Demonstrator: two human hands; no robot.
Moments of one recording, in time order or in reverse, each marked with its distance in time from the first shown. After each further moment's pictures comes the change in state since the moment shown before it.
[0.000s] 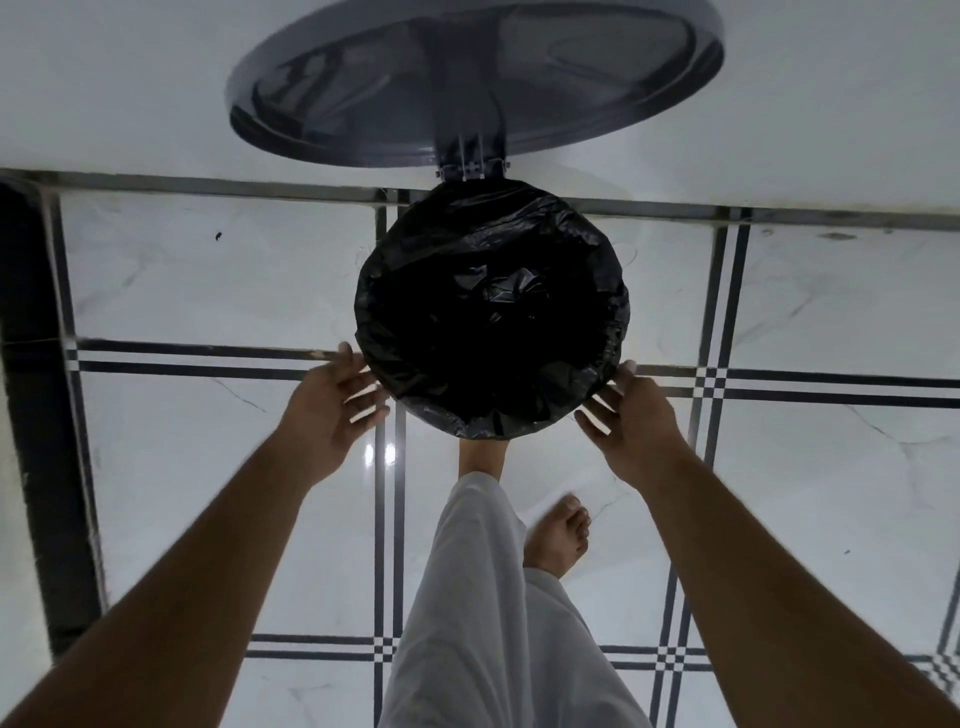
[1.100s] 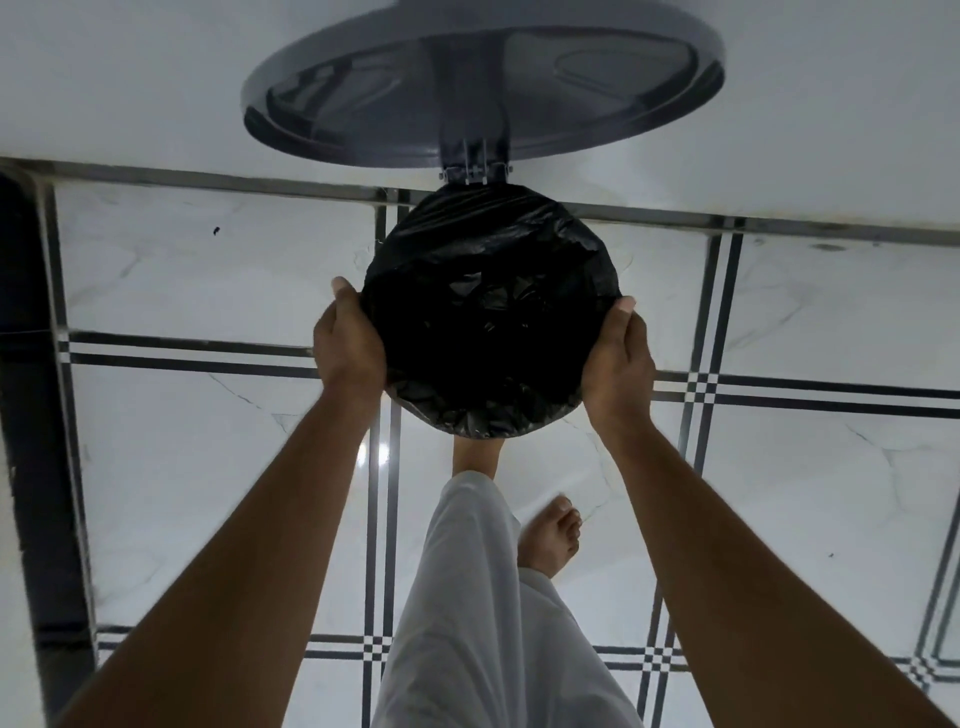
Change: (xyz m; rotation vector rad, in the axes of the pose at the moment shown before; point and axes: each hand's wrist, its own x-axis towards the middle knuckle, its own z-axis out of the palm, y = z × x) left_hand -0.011 0.032 0.070 0.161 0.415 0.363; right_hand -0.017 -0.014 0.045 -0.521 0.133 -0.699
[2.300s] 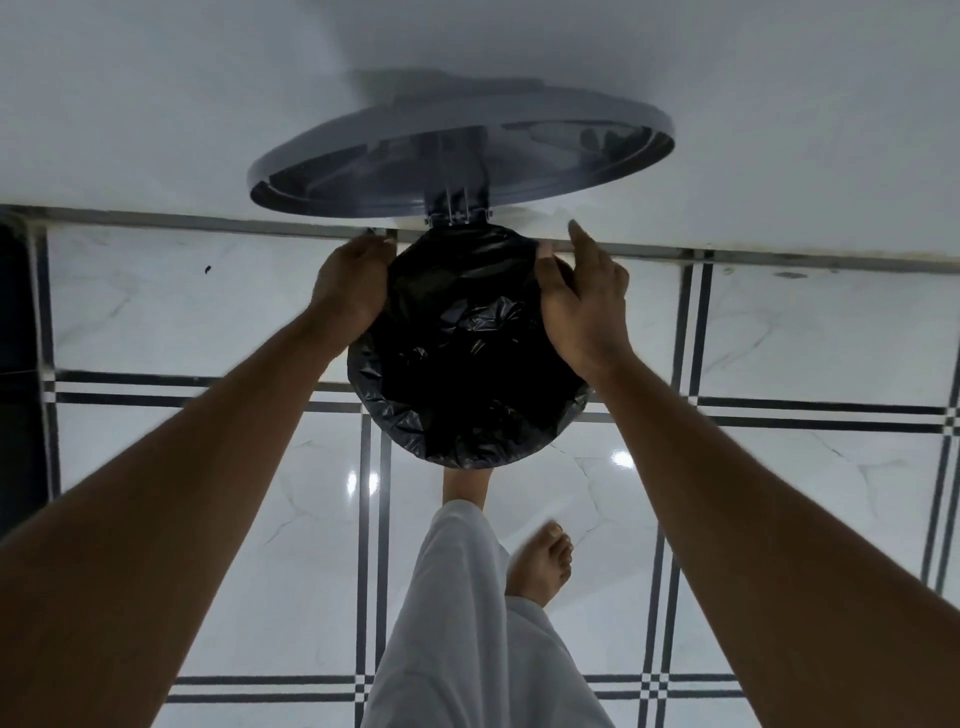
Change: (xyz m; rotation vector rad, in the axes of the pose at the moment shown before) left_hand 0.051 0.080 0.026 0.393 -0.315 0.295; right_hand 0.051 -0.071 0.009 -0.395 -0.162 -0.357
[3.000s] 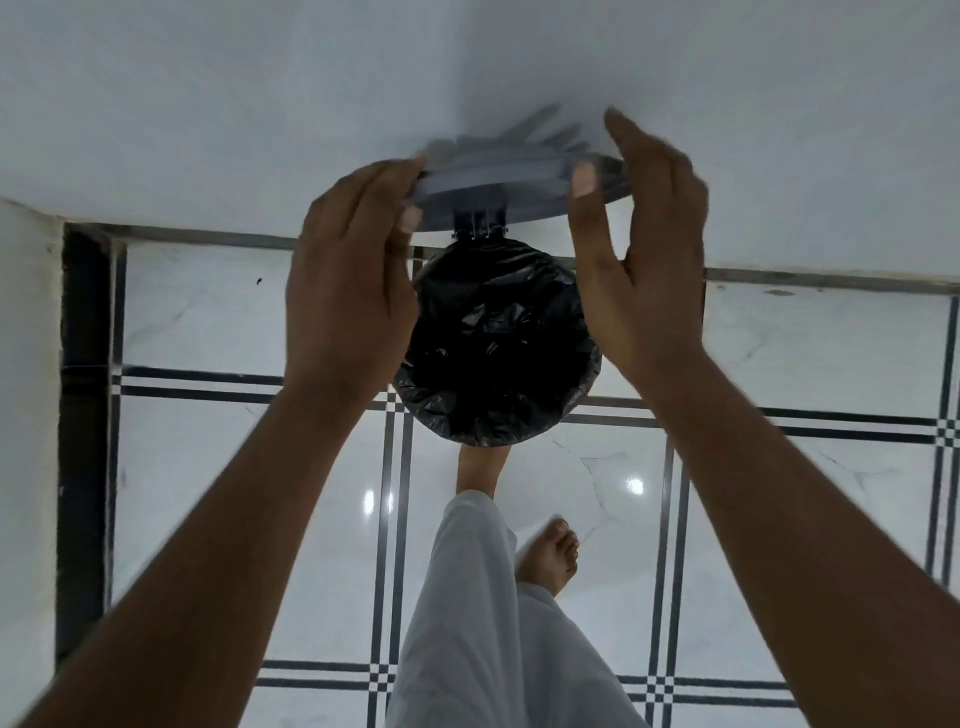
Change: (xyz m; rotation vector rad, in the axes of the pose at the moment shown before) left_hand -0.172 0.051 -0.066 0.349 0.461 0.853; right_hand -0.095 -0.103 -0.094 0.086 0.399 -0.485
